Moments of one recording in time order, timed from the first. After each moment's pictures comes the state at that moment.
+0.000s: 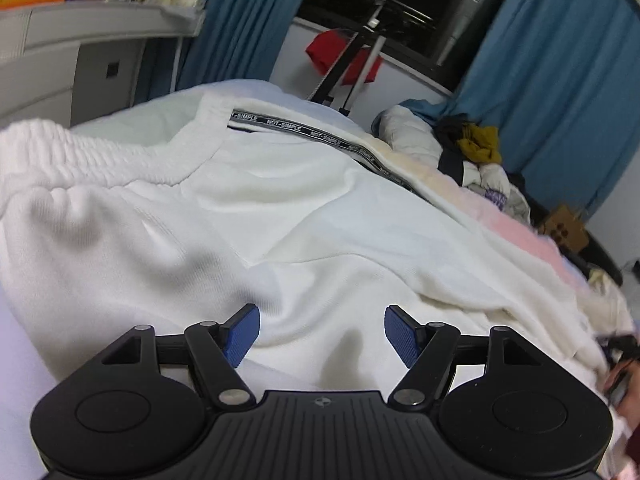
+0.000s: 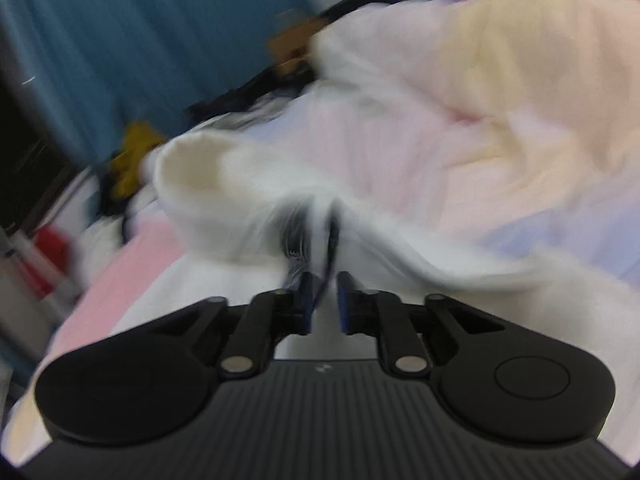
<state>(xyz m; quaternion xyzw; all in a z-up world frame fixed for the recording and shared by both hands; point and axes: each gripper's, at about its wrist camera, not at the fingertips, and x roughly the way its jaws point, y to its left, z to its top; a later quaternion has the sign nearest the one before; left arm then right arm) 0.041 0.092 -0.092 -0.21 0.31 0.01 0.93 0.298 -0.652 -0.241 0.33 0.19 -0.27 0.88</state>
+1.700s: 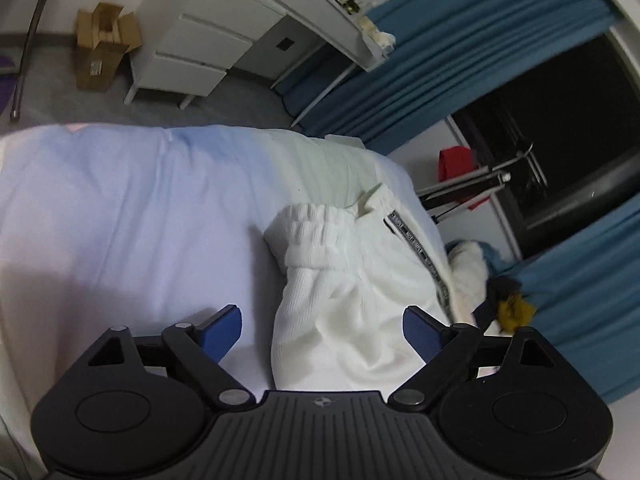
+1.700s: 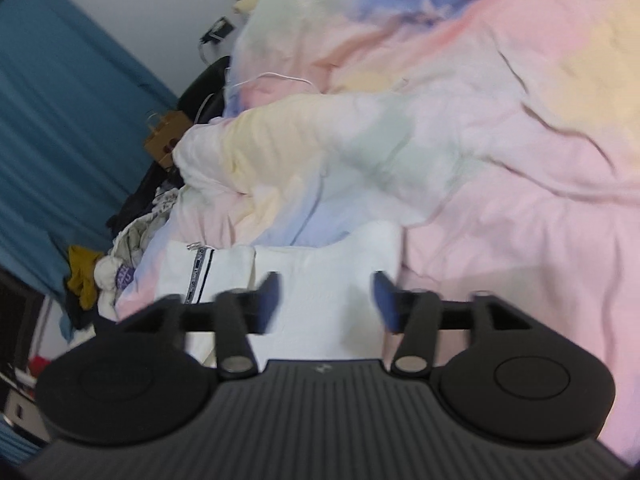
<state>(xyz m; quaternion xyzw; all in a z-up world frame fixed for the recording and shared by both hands) -0.078 0.206 -0.060 -0.49 0.23 0.16 0.82 -0.001 -0.602 -0.162 0.49 0.15 -0.39 0.76</state>
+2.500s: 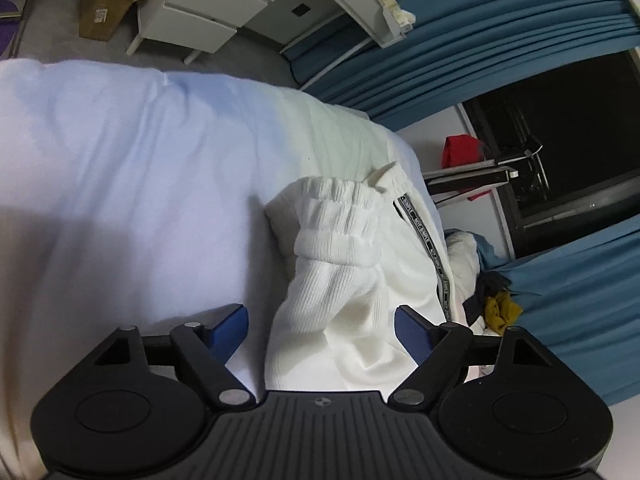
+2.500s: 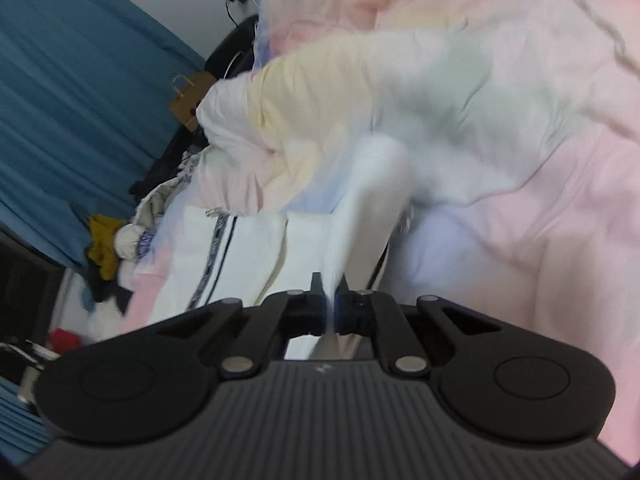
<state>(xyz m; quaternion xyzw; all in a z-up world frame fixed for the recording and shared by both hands) -0.046 0.215 -0.096 -0.54 0.26 0.13 0.79 0.069 -0.627 -0.193 0.49 0.17 -0.33 0.79</state>
